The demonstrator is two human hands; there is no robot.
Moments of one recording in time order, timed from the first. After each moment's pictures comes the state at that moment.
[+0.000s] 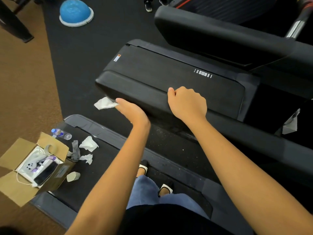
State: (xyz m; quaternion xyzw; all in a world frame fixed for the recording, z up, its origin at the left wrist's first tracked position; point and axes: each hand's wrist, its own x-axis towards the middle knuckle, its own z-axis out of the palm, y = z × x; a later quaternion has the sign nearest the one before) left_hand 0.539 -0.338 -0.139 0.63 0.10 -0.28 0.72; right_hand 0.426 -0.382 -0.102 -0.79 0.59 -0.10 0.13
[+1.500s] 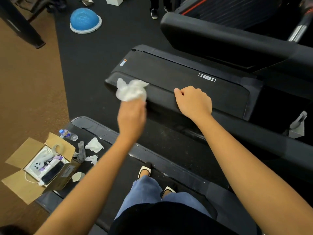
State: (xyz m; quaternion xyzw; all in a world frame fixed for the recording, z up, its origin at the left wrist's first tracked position) left_hand 0.585 -0.279 -0.170 0.71 -0.58 0.17 0.36; right_hand 0.418 -0.378 -0.094 -0.79 0.58 -0.11 0.15
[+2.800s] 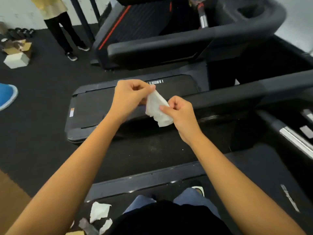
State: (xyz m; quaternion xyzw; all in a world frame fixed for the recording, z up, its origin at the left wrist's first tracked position) left_hand 0.653 -0.366 -0.037 0.46 -0.66 -0.46 0.38; right_hand 0.502 -0.289 -0.079 -0.42 0.55 -0.55 0.47
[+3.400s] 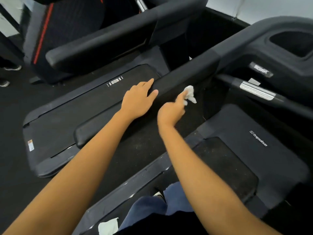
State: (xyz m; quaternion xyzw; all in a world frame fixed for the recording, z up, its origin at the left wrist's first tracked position) left_hand 0.577 -0.378 -0.093 0.36 -0.91 -0.19 0.06; right_hand 0.527 -0.287 -0.119 -0.04 0.74 -0.64 0.20
